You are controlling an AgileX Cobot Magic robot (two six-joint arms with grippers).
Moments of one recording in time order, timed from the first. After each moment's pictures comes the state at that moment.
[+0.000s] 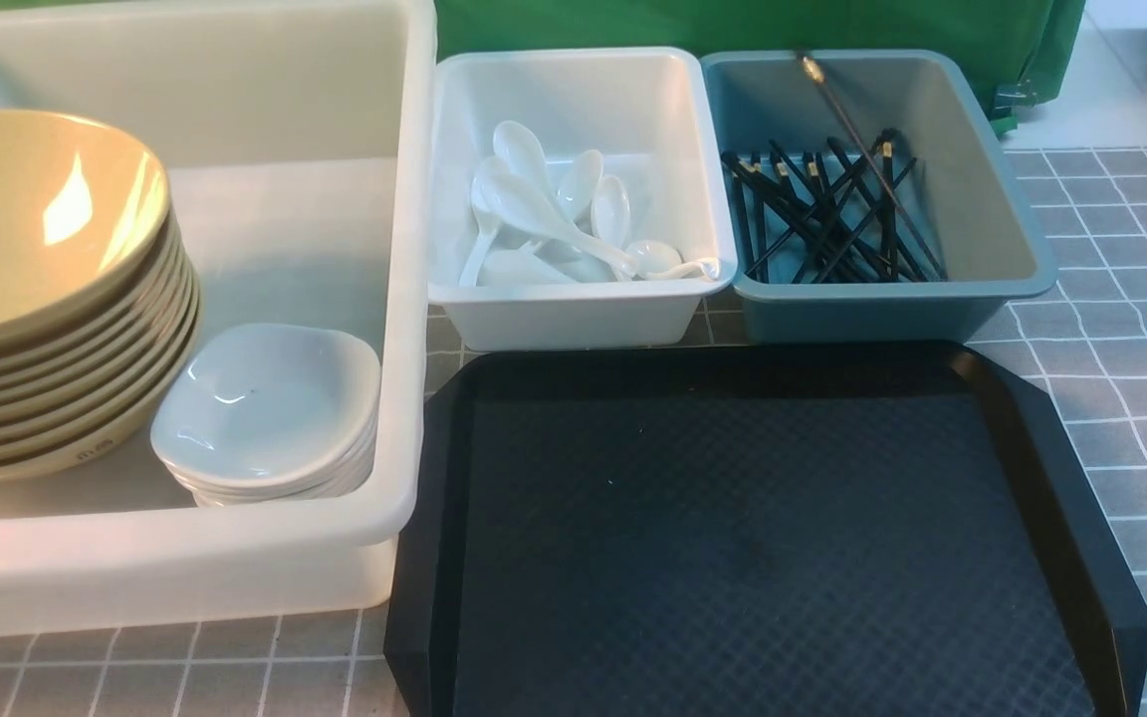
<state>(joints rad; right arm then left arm) 0.33 1.14 -1.41 0.07 0.58 -0.28 -0.29 0.16 -0.30 0.30 0.44 -0.13</state>
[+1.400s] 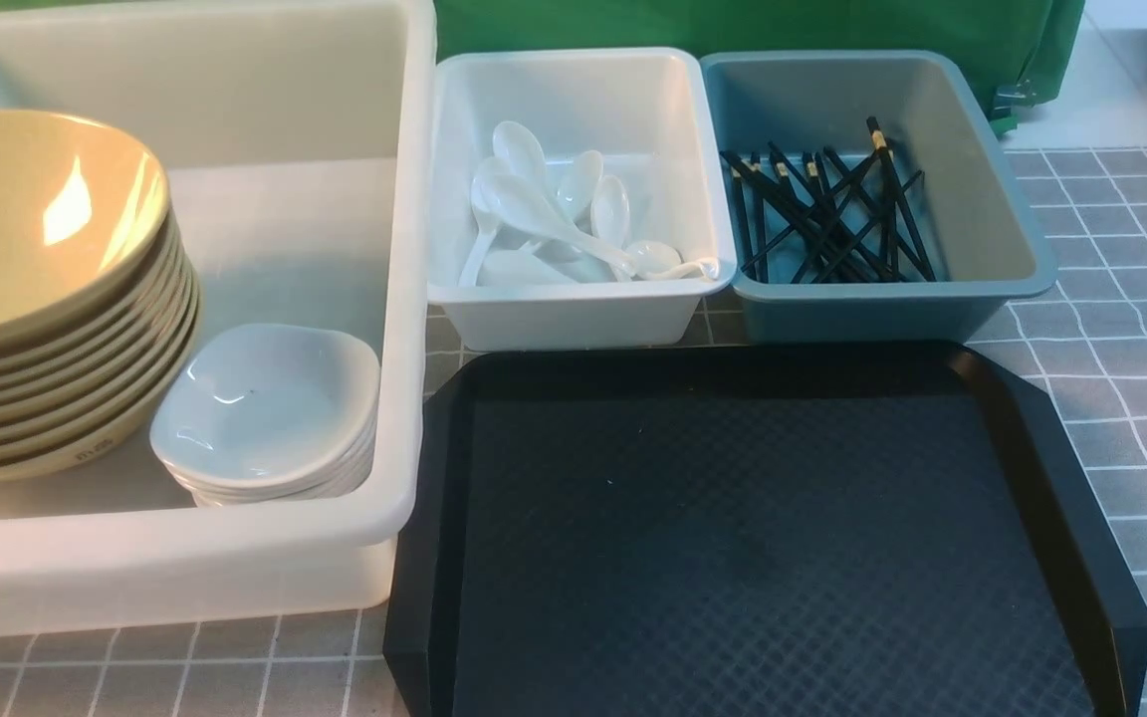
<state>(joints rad) -0.01 -0.01 0.03 0.04 0.31 -0.08 -0.29 0.16 -0.30 0.29 0.44 -0.13</state>
